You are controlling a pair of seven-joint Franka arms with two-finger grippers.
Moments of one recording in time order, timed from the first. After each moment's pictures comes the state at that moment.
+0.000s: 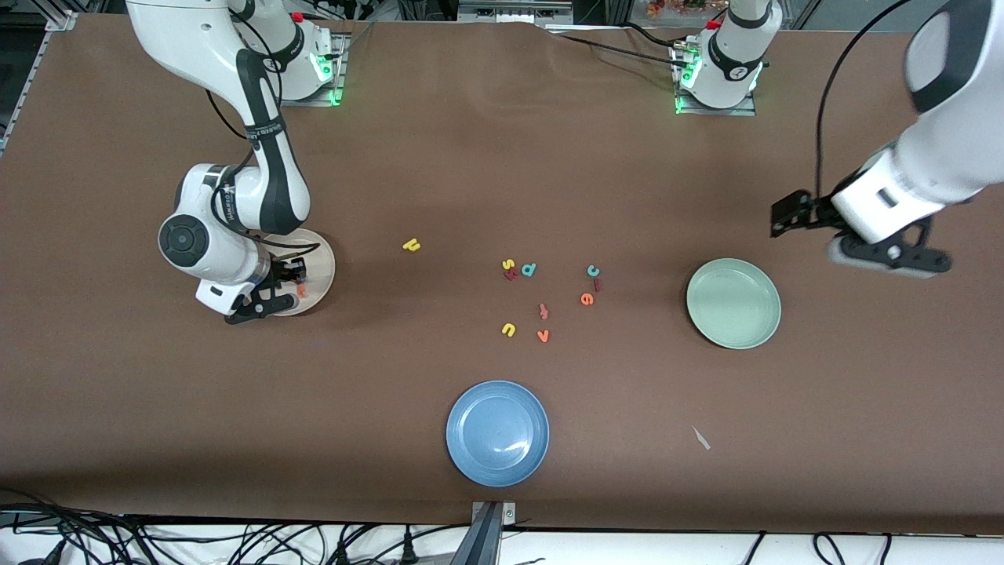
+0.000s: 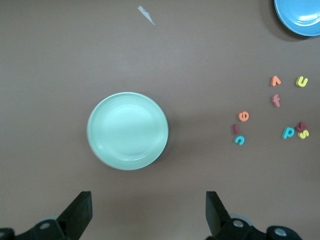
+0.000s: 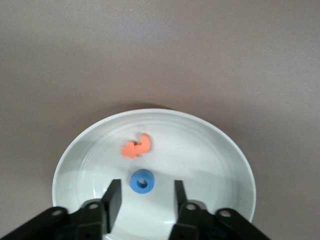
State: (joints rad) left arm 0.03 0.18 -0.19 -1.60 -0.03 1.71 -0.03; right arm 0.68 0.50 -0.55 -2.00 0.31 2.27 -0.36
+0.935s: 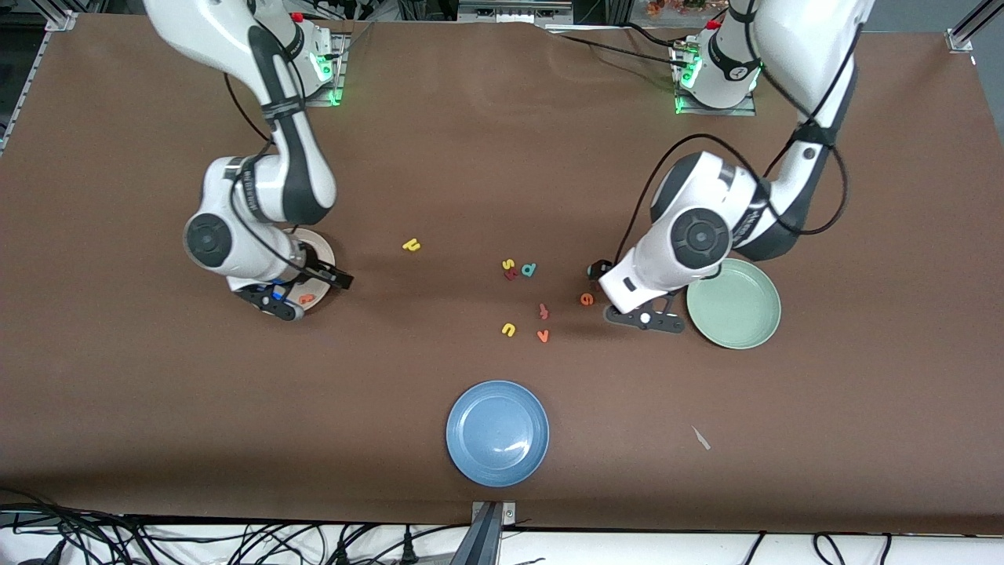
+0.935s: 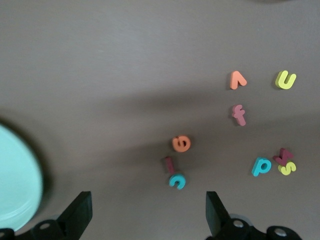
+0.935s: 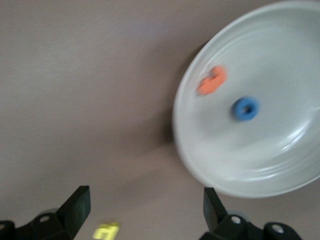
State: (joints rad) left arm -0.28 0.56 -0.20 -1.60 -0.01 2.02 -0.29; right arm 0.77 0.48 -0.48 -1.93 0.43 2.17 0.60
